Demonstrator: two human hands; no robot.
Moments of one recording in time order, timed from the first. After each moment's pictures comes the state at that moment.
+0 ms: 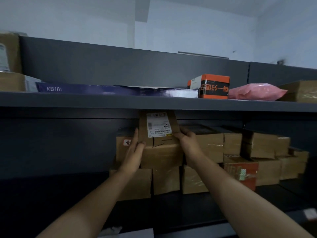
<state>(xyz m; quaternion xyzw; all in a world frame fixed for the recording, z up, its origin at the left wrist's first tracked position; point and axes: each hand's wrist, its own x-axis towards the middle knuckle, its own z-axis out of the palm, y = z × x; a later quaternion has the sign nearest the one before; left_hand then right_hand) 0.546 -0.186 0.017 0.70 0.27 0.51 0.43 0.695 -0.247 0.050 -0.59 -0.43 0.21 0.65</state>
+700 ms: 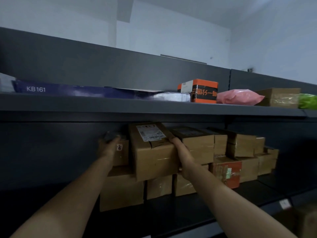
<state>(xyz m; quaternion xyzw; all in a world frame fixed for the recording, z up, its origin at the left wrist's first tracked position) 0.531 -0.073 0.022 0.50 0.46 0.52 0.52 0.691 -0.253 0.033 -0.60 -0.27 0.32 0.68</state>
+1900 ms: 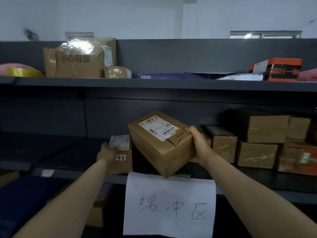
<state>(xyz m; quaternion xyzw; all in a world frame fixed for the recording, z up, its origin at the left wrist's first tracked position) 0.242 -0.182 -0.060 0.49 0.62 0.49 0.36 0.519 -0.279 0.000 -0.51 -0.41 0.44 0.61</state>
